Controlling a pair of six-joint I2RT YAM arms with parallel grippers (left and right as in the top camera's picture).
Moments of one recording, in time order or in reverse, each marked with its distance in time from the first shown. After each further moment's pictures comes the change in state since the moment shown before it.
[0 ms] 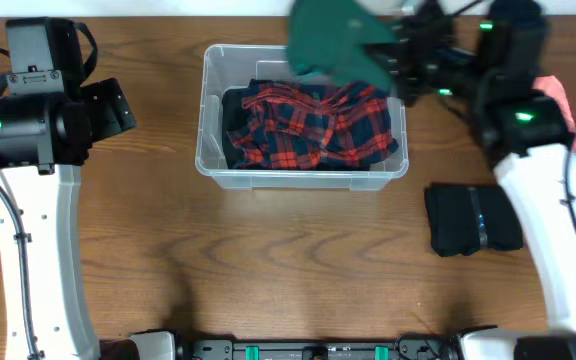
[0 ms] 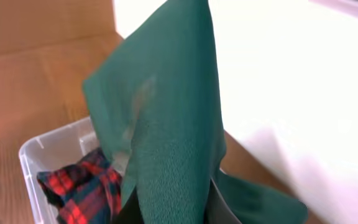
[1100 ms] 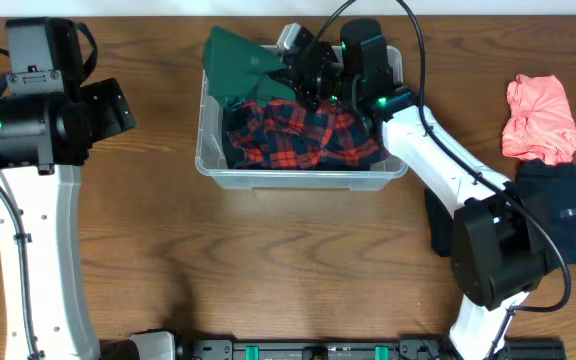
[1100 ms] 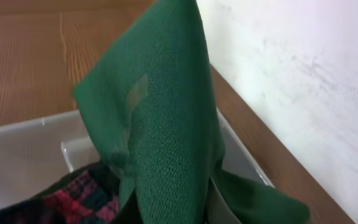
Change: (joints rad) left arm 0.000 0.000 0.000 0.000 0.000 0.000; right arm 0.208 0.430 0.000 0.401 0.053 0.022
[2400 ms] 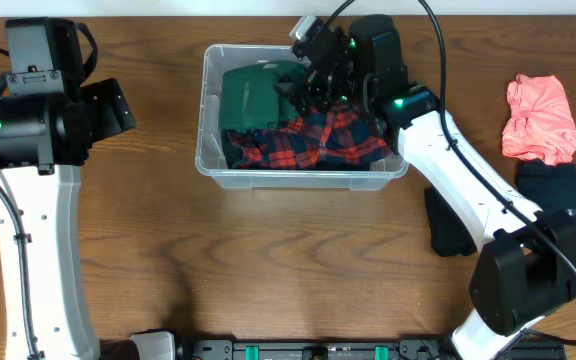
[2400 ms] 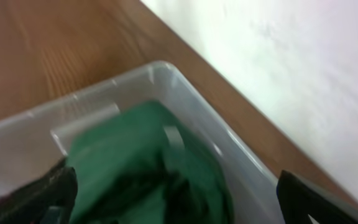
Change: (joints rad) left arm 0.000 0.000 0.000 0.000 0.000 0.000; right arm 0.006 -0.133 0.002 -0.241 0.215 0.040
